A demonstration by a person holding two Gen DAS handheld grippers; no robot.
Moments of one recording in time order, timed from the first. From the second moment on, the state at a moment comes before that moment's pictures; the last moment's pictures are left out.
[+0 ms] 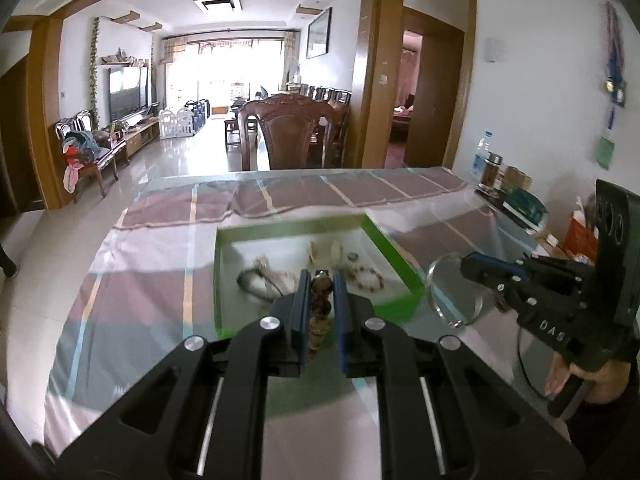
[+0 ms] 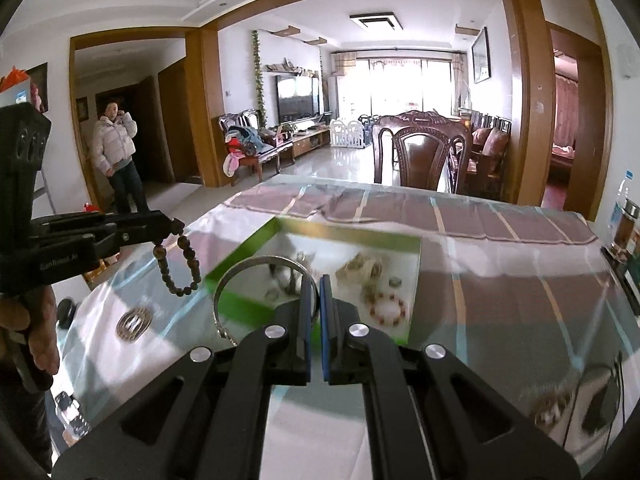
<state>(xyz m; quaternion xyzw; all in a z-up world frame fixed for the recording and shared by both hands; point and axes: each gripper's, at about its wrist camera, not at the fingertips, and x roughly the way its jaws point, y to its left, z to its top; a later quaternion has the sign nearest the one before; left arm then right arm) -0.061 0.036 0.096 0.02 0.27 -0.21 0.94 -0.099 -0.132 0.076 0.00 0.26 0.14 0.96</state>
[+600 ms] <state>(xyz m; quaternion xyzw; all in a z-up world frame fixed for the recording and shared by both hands) 0.090 0.040 0.014 0.02 0.37 -0.11 0.92 0.038 -0.130 0.001 0.02 0.34 0.11 0.93</state>
